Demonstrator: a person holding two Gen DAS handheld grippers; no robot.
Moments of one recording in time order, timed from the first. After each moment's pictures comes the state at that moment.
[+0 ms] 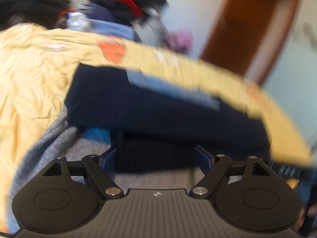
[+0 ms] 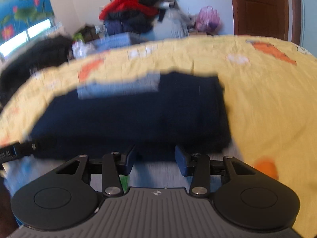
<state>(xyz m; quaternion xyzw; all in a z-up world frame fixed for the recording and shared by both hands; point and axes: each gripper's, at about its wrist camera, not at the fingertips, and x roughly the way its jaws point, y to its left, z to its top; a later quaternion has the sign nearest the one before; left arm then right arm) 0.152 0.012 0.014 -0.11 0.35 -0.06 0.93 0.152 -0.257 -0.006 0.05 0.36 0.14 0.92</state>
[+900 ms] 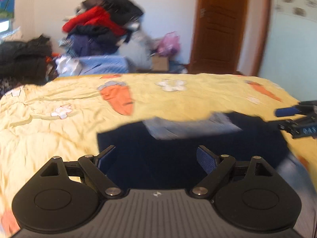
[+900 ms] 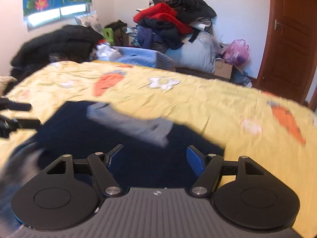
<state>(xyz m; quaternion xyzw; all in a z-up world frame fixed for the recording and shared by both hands) 0.226 0.065 0.078 0.00 0.33 -0.07 0.94 0.230 -0.251 0.065 -0.07 0.33 0.21 0.92</state>
